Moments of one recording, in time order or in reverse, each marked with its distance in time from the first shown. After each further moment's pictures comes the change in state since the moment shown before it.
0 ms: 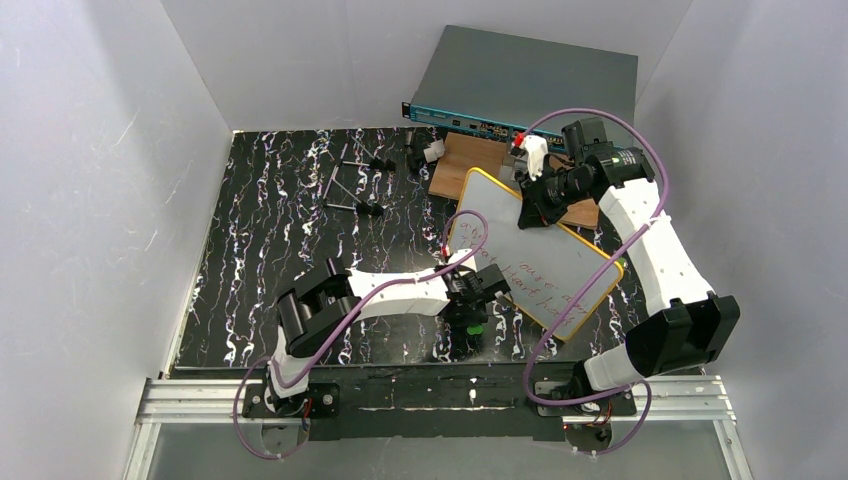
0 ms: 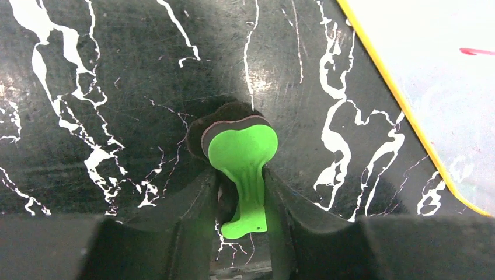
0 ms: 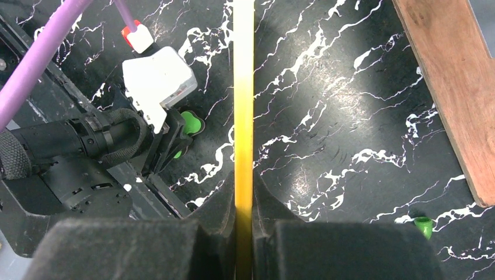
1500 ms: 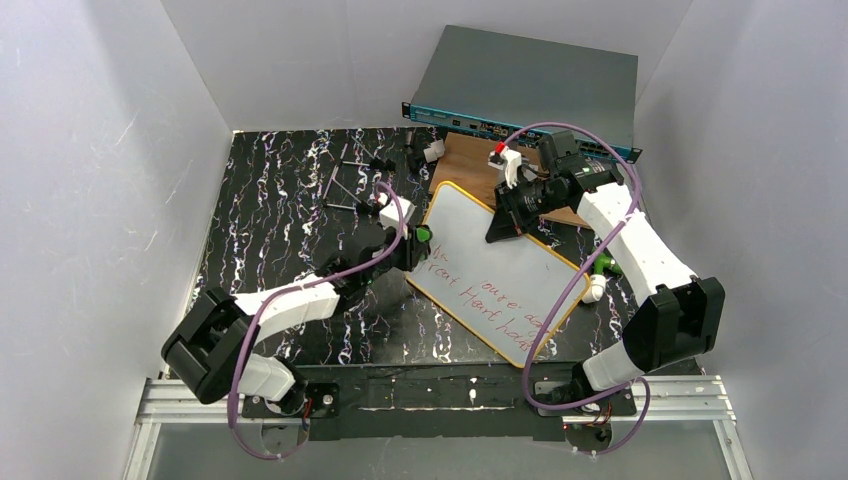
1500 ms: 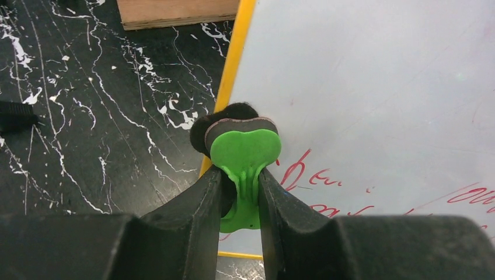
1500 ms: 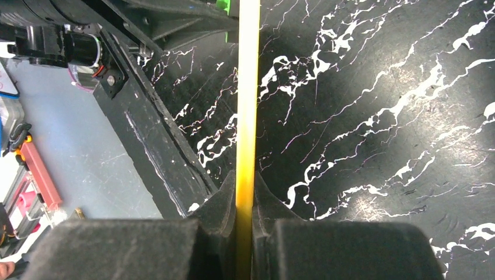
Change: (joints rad) left arm 0.454 -0.565 -0.711 1.063 0.256 0.992; right arm 0.089 0.034 -0.138 0.171 -0.238 0.185
